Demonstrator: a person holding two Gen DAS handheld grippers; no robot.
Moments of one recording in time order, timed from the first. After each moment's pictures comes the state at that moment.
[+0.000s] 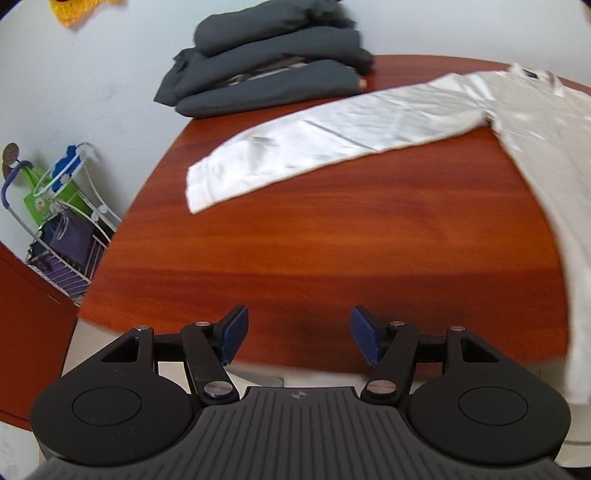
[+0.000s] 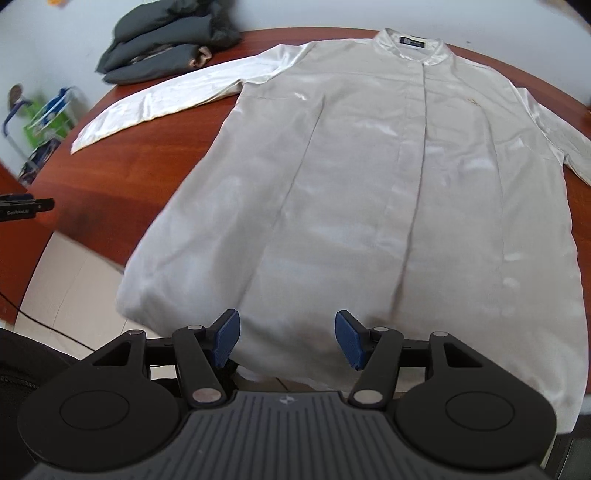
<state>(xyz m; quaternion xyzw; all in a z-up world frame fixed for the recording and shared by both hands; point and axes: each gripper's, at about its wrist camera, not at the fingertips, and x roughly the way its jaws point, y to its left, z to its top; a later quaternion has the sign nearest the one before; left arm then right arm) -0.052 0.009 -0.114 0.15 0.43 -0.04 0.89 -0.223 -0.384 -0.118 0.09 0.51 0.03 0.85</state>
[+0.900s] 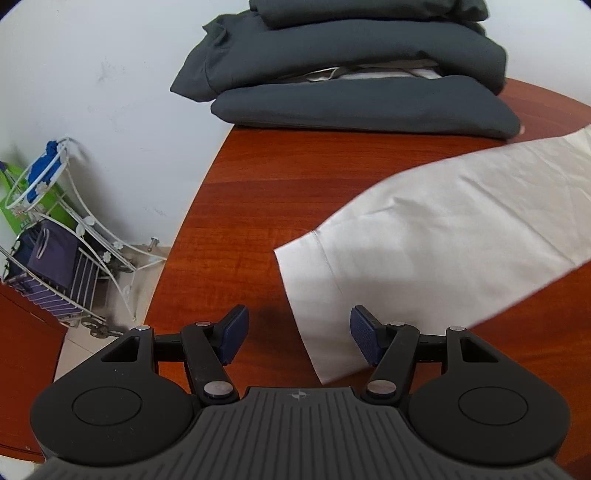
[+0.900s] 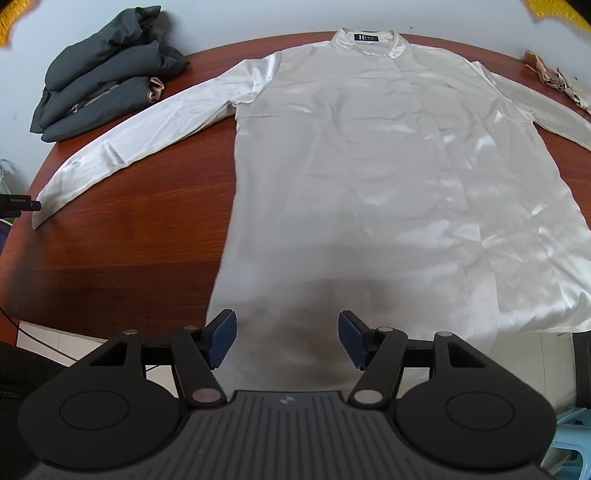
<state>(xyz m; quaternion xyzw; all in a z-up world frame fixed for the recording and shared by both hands) 0.184 0.125 -0.147 0.12 0.46 -0.05 0.88 -0.181 -0.264 -0.110 0.16 0.49 -0.11 0.85</state>
